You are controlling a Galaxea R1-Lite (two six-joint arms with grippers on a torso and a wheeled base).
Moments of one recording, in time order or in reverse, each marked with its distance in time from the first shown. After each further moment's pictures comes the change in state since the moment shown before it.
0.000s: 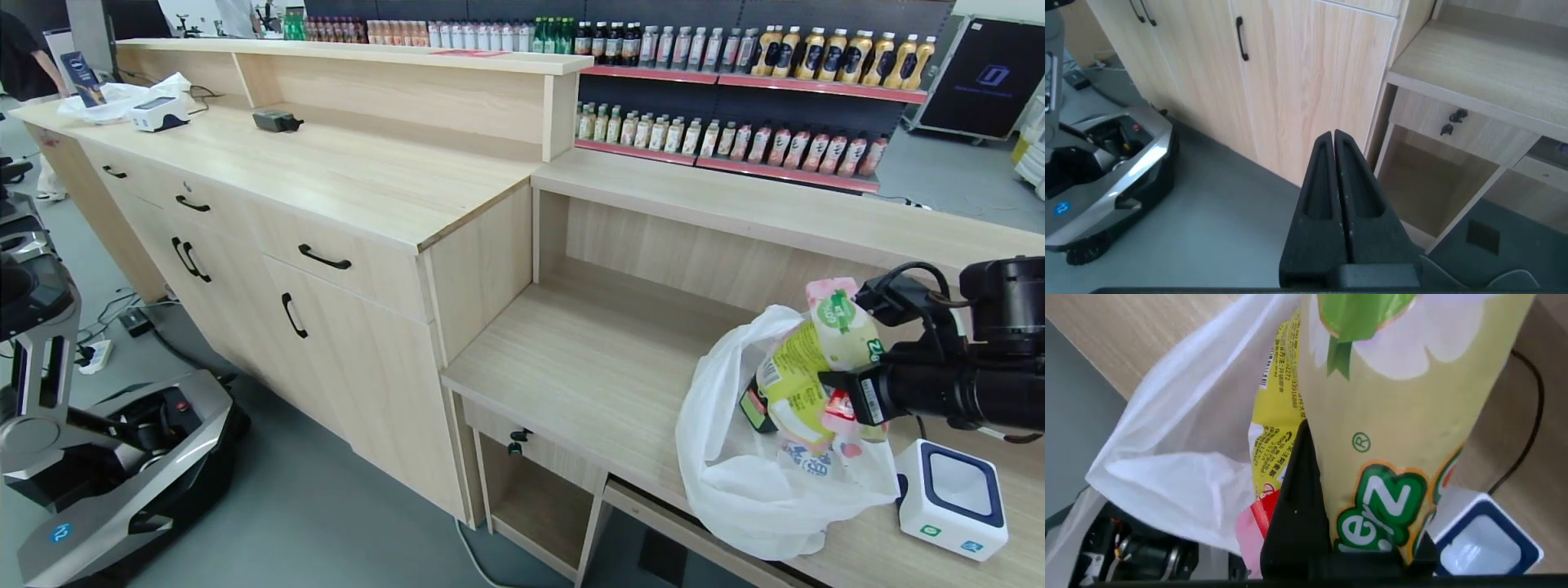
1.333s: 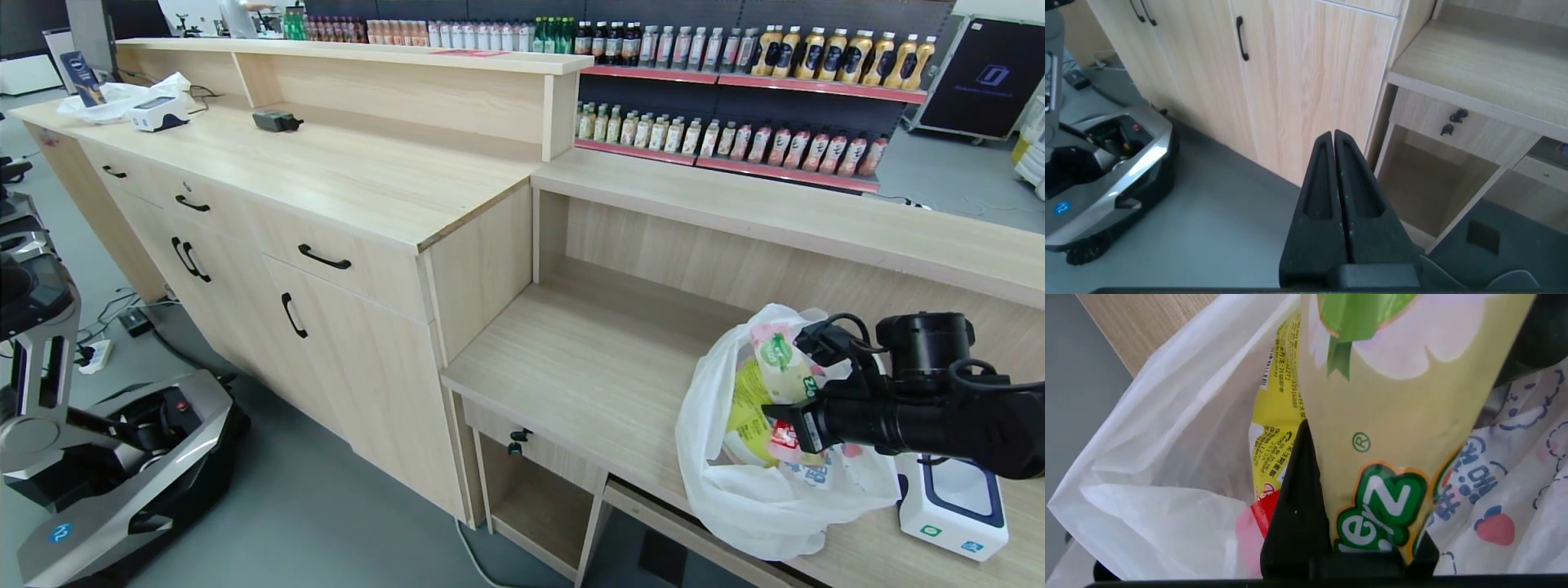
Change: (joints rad) left arm 0.000 0.000 0.000 0.000 0.000 0.000; right arm -0.005 0.263 0.063 -0.244 0.162 -0.012
